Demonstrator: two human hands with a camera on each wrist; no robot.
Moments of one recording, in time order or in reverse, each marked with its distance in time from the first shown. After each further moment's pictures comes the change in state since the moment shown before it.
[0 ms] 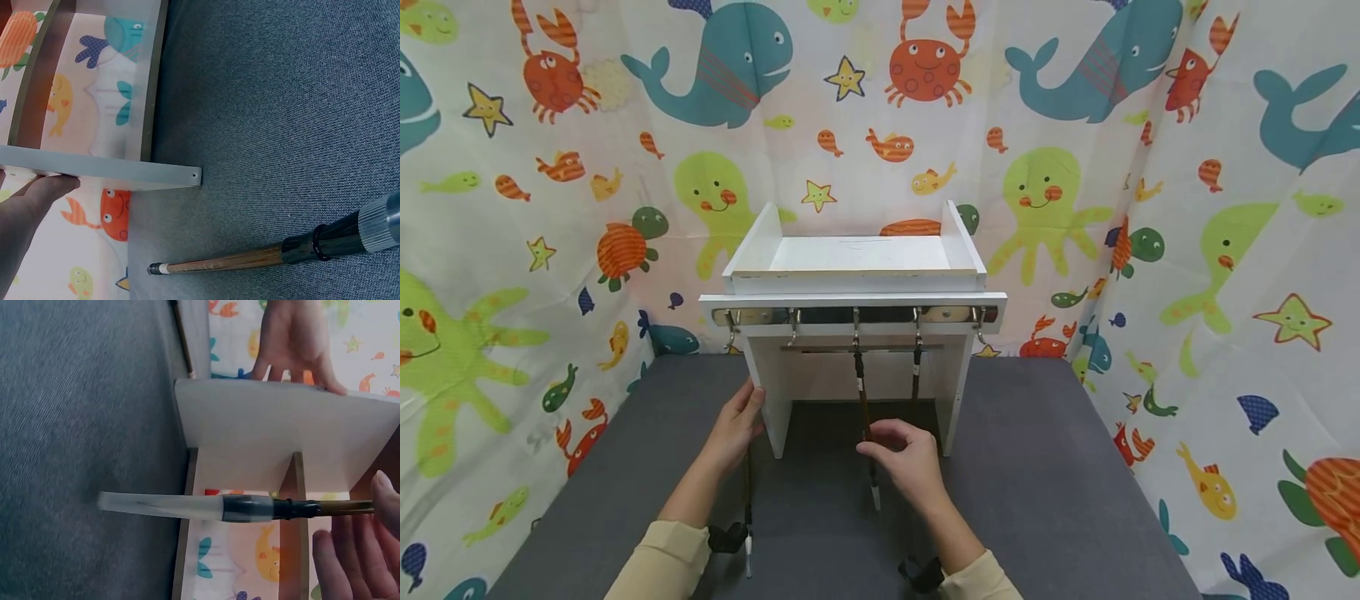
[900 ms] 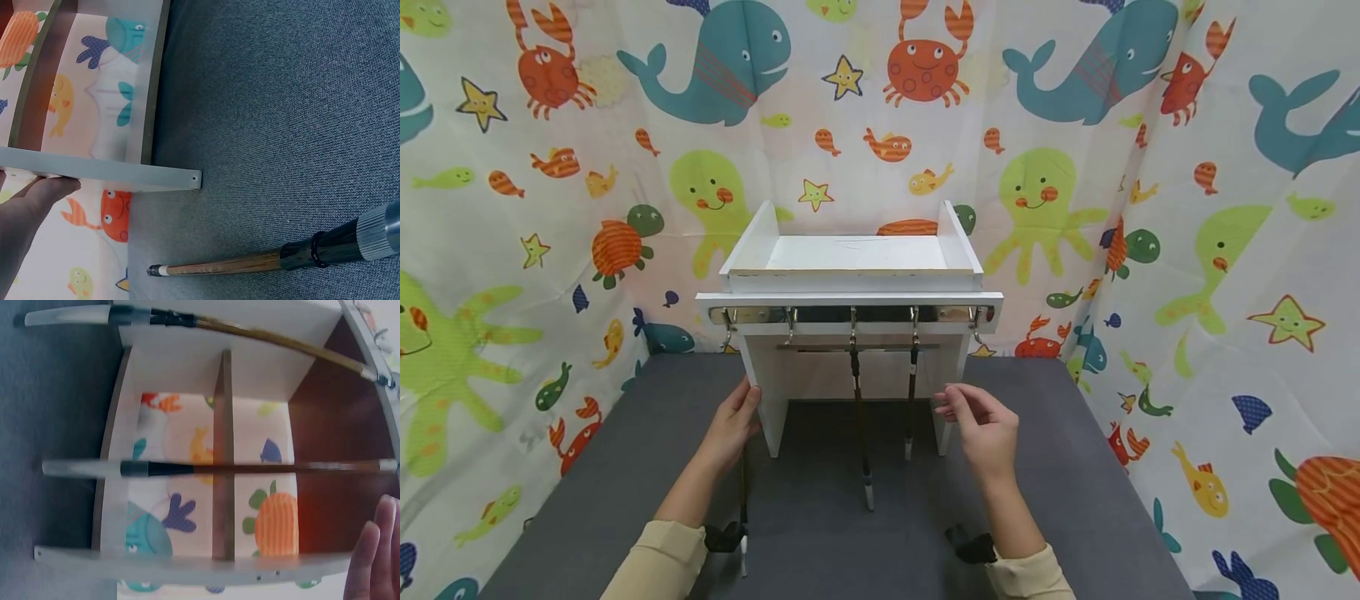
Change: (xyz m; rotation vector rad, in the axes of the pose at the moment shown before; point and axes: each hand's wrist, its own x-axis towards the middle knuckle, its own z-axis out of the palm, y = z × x) left_hand 0.000 -0.003 -0.001 -0.028 -0.009 0.006; right_hand 0.012 -0.031 -0.088 0.042 0.314 -0.340
